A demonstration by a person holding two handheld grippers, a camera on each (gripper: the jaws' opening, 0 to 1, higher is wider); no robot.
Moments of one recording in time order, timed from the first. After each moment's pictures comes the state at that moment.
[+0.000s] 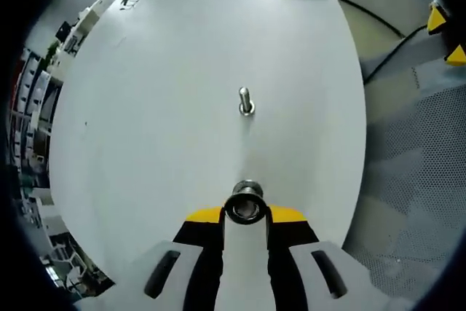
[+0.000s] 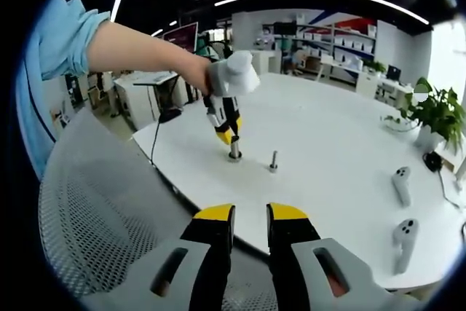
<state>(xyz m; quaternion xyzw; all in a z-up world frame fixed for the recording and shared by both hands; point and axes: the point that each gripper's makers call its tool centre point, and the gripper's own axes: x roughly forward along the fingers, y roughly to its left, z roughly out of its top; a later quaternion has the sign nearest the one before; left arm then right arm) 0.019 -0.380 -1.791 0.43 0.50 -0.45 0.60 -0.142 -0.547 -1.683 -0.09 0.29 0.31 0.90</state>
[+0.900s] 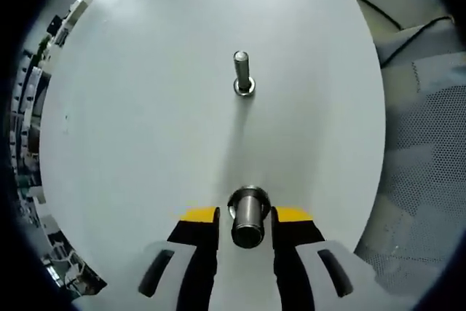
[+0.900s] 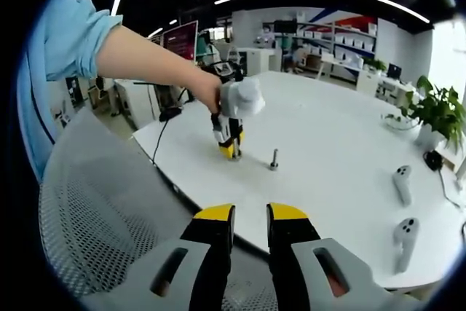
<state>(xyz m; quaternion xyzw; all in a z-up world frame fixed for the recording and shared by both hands) 0.018 -0.374 -1.830 0.43 0.52 -0.44 0.59 -0.143 -0.547 -1.685 -0.09 0.29 0.31 0.90</state>
